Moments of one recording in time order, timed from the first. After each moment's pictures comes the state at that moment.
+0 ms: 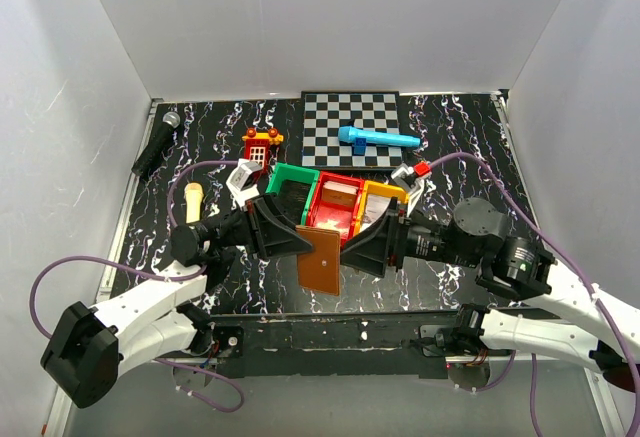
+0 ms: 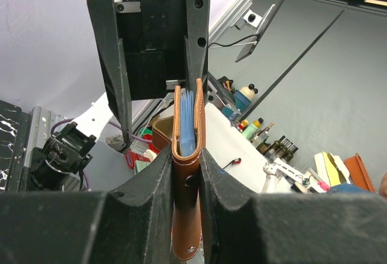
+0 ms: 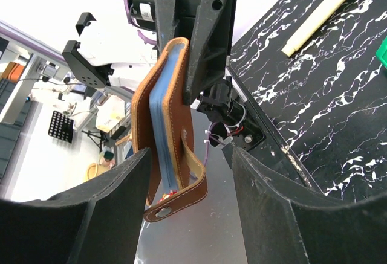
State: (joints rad) left arm -0.66 0.98 0.46 1.32 0.87 -1.45; right arm 1.15 0.74 0.99 -0.32 -0.22 0.76
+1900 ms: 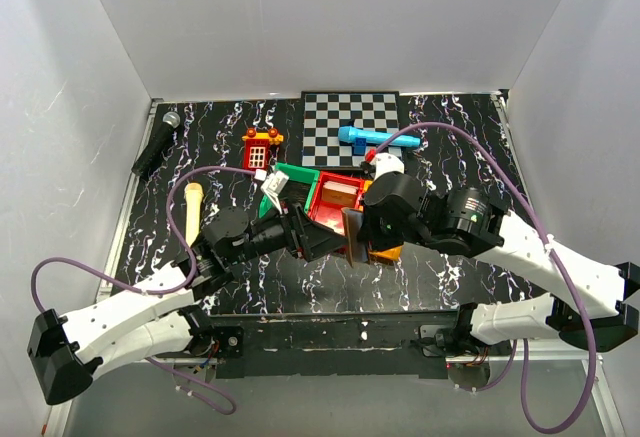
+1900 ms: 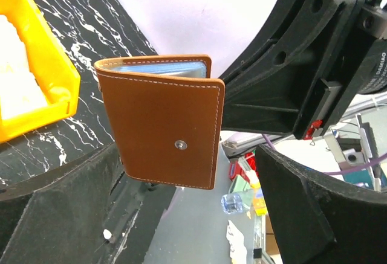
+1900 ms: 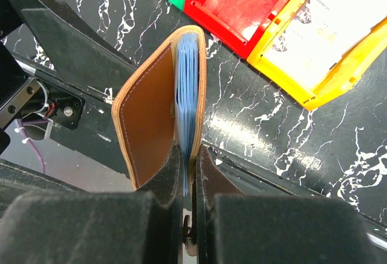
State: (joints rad) left arm -0.92 0.86 0.61 0.25 0.29 -0.90; right arm 1.19 1.20 1.50 -1.17 0.29 0.72
